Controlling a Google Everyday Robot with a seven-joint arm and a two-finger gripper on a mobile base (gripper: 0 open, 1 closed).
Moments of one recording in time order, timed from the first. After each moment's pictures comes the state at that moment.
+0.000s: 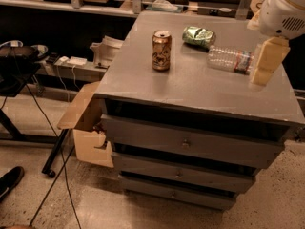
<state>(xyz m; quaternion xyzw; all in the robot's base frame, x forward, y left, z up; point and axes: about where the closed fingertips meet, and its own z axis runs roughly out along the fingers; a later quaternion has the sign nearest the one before) 0.541 -0.241 0.973 -0.61 0.77 -0.06 0.15</state>
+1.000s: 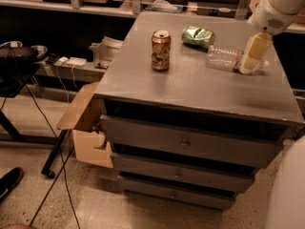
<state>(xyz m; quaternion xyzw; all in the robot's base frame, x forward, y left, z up) 0.667 -0.285 0.933 -0.58 0.79 -0.07 0.19</state>
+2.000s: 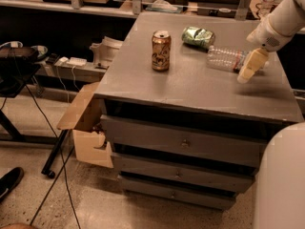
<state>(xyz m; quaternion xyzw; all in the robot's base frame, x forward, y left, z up) 0.698 -0.315 0.870 -0.55 0.81 -0.01 0.22</state>
